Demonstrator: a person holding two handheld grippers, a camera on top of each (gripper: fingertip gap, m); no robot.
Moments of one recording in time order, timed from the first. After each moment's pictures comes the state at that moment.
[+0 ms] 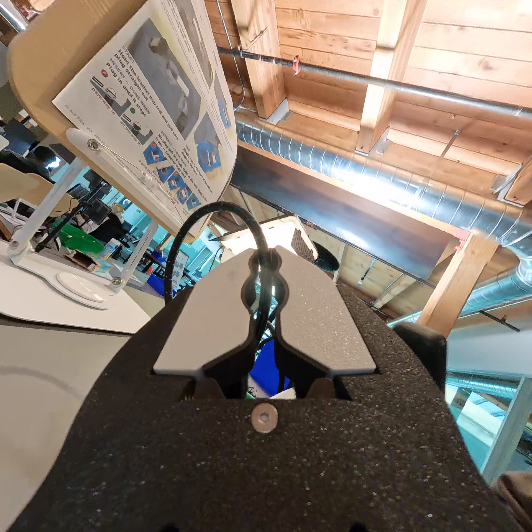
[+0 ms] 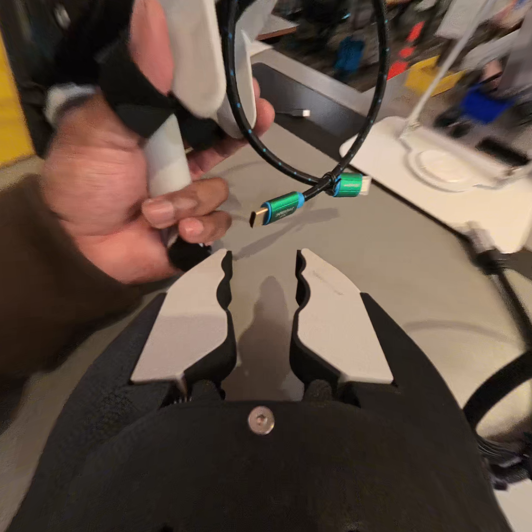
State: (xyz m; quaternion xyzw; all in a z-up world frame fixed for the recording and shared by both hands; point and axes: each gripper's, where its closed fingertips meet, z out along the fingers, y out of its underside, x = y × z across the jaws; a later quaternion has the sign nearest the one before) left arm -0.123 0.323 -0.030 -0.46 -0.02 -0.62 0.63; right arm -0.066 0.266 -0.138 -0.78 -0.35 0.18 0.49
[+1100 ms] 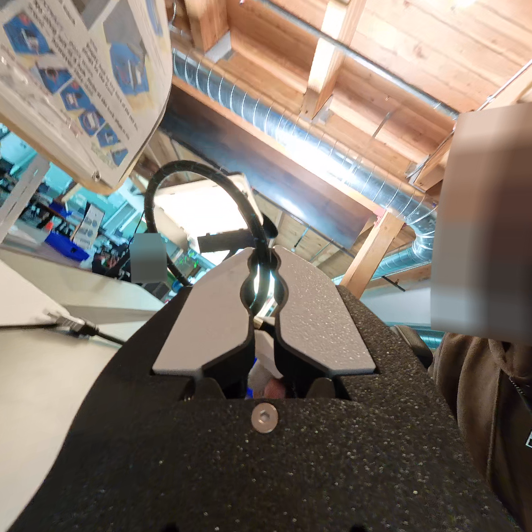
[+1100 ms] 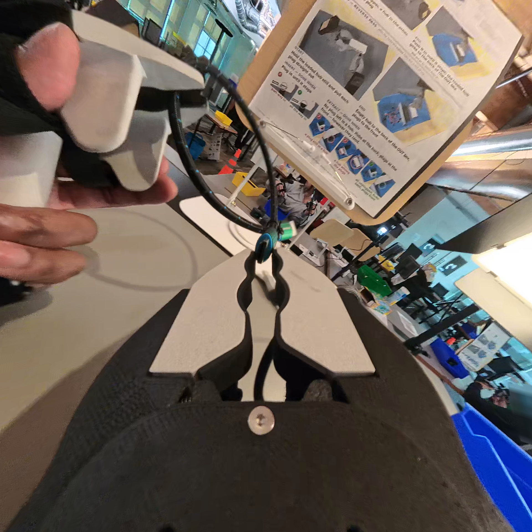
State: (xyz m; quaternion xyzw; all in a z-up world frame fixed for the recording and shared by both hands) left arm -0.068 0.314 -0.022 -0.43 0.06 -0.73 0.53; right arm 0.013 0.307 -0.072 -0.64 -0.33 -0.10 0.69
